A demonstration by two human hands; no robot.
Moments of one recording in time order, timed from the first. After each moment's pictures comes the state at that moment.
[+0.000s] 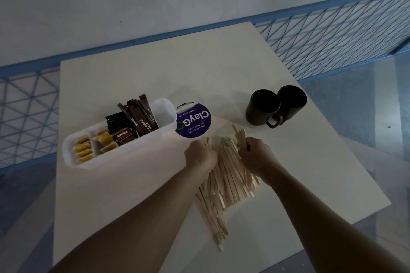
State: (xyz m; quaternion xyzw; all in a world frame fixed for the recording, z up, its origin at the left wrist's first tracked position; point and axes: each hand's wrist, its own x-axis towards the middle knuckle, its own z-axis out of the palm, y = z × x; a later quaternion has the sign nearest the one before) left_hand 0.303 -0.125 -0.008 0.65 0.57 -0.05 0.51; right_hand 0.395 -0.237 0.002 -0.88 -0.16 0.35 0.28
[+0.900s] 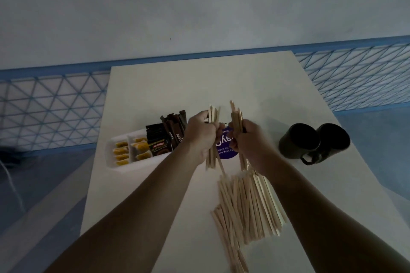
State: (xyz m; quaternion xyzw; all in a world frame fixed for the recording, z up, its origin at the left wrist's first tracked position) left_hand 0.295 -0.027 0.069 0.50 0.49 0.17 0.70; right_hand 0.387 -0.119 0.054 -0.77 -0.20 0.39 0.46
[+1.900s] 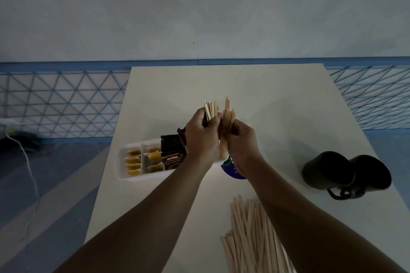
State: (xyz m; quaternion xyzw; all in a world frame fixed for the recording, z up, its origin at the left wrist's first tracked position) left_hand 0.297 0.016 0.049 0.57 0.52 0.36 0.53; right_hand 0.374 -0.032 0.020 -0.71 -0.23 0.38 0.55
